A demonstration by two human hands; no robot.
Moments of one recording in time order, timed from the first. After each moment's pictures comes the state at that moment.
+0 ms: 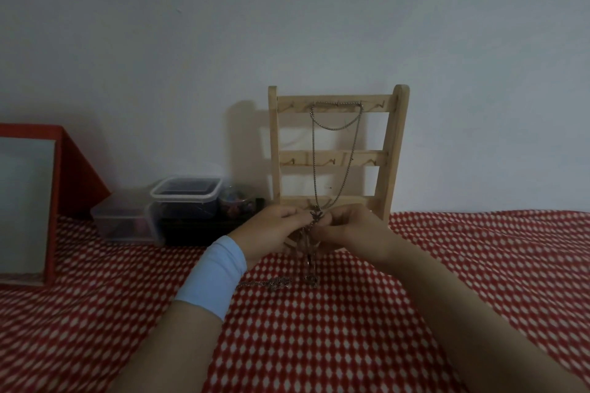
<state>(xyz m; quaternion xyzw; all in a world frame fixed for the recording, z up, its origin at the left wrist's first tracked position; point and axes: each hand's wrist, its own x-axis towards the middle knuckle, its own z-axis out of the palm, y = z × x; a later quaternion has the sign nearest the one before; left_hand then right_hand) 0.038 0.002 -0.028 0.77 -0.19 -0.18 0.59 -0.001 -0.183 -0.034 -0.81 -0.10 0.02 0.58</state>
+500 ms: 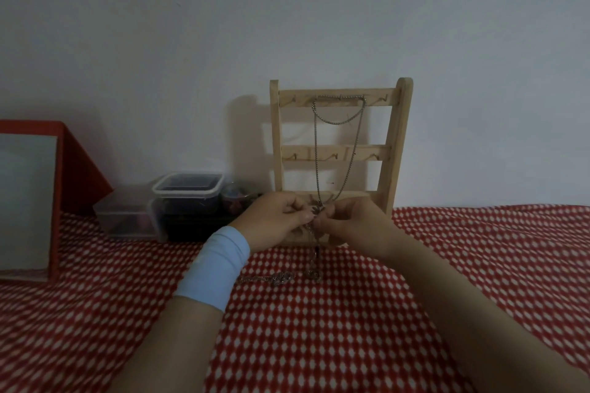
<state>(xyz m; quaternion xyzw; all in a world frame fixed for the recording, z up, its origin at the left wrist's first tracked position) 0.035 0.004 -0.016 0.86 -0.24 -0.05 0.46 0.001 -0.183 -0.036 -0.86 -0.10 -0.05 0.51</state>
